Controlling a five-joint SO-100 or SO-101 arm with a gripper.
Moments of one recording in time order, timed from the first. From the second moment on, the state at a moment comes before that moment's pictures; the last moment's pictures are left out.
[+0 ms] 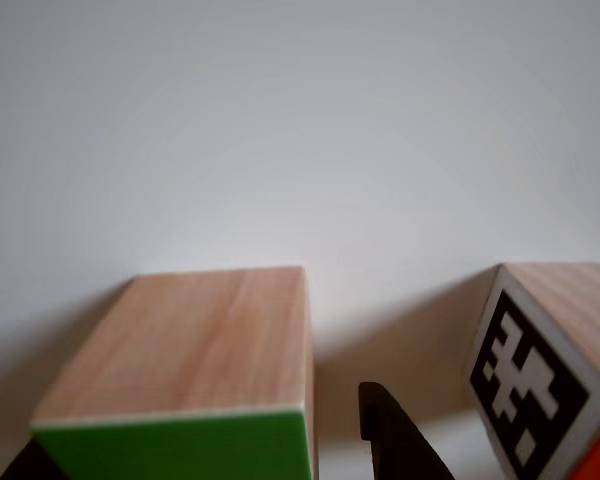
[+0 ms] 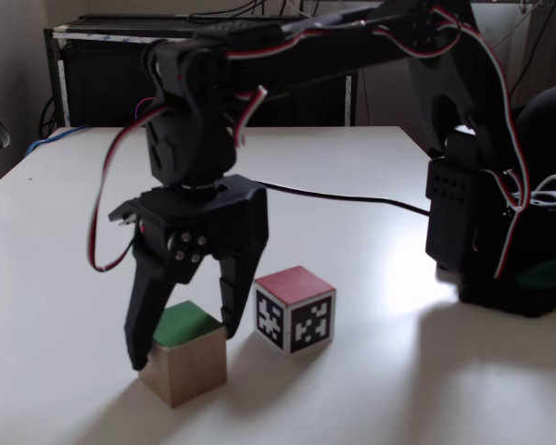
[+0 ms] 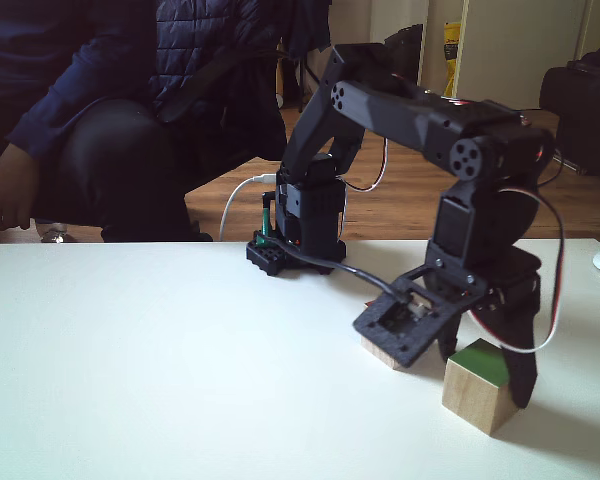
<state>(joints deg) -15.4 57.7 62.3 87.6 -6.9</state>
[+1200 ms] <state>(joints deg) -16.1 63.0 60.6 92.1 -4.7</state>
